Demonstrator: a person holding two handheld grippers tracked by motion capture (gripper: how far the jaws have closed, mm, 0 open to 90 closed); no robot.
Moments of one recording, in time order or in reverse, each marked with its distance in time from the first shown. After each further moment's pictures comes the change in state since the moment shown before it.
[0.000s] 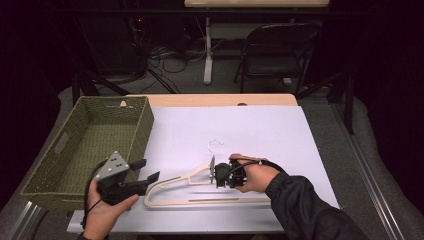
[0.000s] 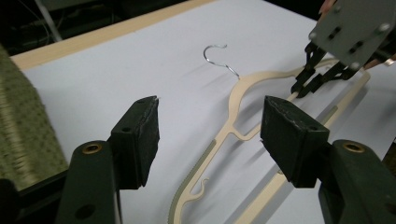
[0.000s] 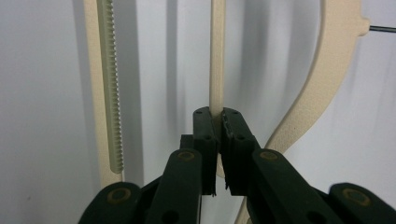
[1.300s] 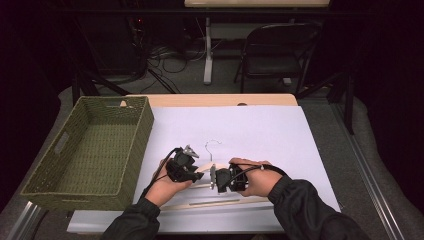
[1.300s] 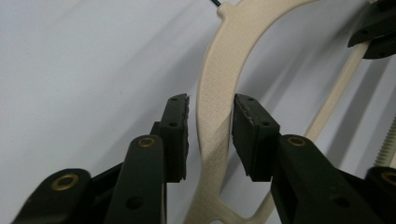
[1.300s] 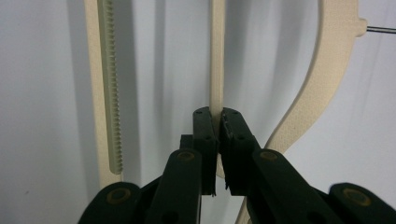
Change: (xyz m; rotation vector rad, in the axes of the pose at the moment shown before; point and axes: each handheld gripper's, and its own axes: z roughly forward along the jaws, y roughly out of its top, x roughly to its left) left arm -0.020 0.019 0.158 0.437 -0.141 0.036; right arm 0.015 0.002 -0.007 -0.011 -0.072 -0.052
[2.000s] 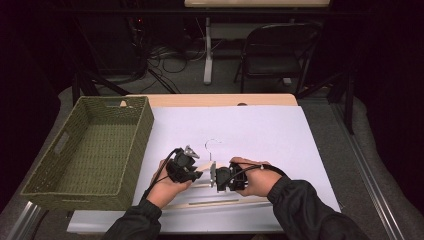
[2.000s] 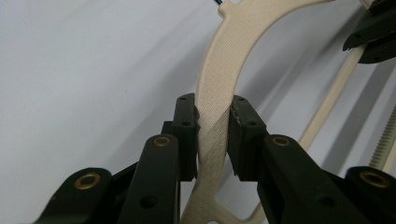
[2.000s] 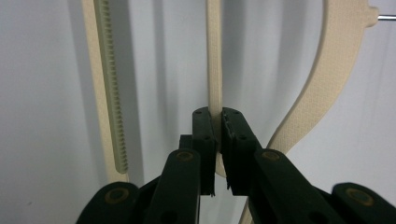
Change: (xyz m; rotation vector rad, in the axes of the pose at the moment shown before) left arm -0.005 -0.001 -0.003 -0.013 0.027 0.002; right arm -0.004 -0.002 0.004 -0.011 0.020 0.040
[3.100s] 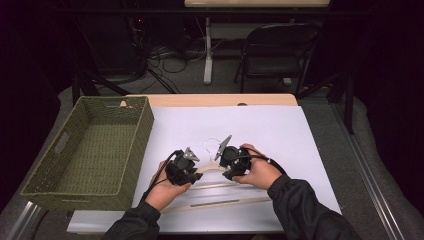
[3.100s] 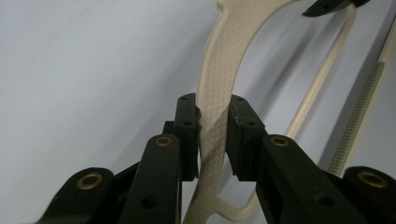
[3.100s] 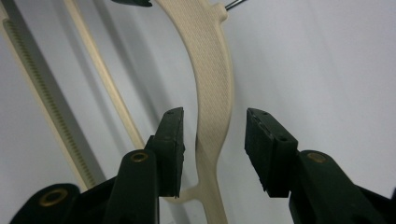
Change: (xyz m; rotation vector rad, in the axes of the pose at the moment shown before) left arm -0.005 -0.004 -0.004 -0.015 -0.003 0.035; right arm -0.040 -0.016 0.002 -0.176 0.017 0.412
